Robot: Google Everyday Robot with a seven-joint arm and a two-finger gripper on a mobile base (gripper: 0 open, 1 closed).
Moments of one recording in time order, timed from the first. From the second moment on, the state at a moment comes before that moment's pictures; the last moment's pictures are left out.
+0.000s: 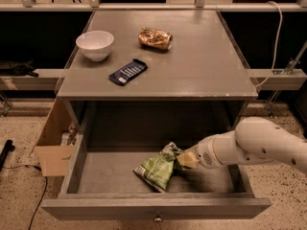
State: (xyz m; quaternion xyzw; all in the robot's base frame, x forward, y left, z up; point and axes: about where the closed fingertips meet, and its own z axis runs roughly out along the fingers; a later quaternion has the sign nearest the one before) arm 0.478 -0.099 0.640 -0.33 0.88 0.24 0.25
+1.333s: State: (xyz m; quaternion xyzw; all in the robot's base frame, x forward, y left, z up) arm 0.478 -0.099 0.640 -0.33 0.88 0.24 0.25
